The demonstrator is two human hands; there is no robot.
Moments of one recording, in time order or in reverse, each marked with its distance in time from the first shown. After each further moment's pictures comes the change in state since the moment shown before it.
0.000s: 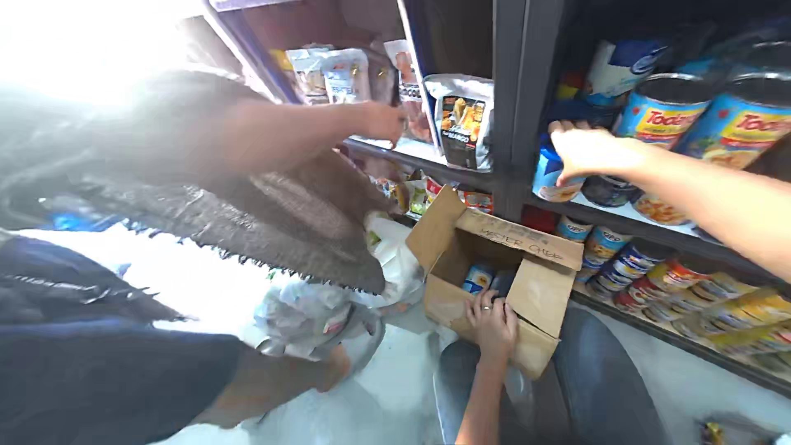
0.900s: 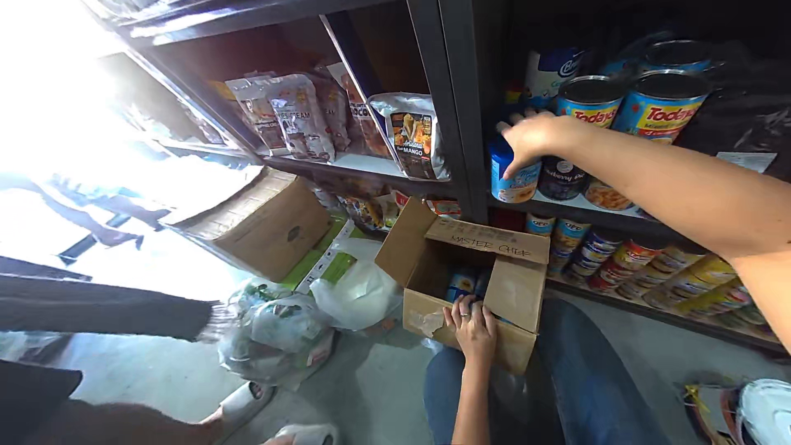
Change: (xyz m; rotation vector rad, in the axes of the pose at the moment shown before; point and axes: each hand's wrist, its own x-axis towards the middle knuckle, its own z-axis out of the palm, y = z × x) left_hand -0.003 -0.001 0.002 0.010 0.010 0.017; right_hand 0.003 0.006 -0.027 -0.080 -0.124 -0.004
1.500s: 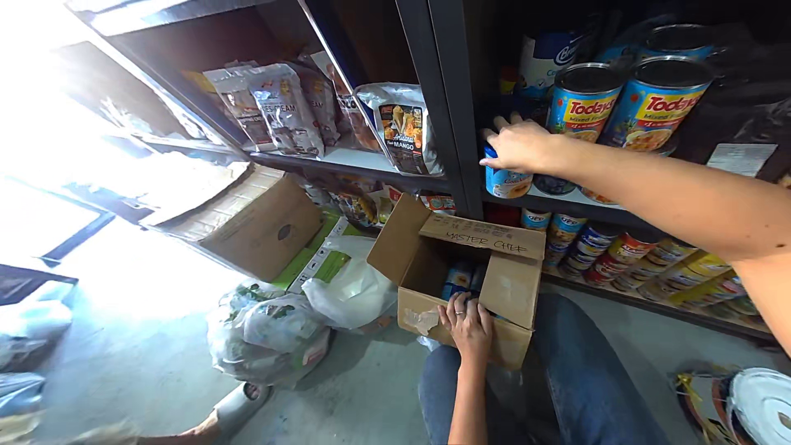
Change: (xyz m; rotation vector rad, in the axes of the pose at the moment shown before) left_hand 0.002 0.002 -0.003 0.003 -0.009 -0.009; right_hand 0.014 -0.002 0.035 -0.021 0.166 -0.062
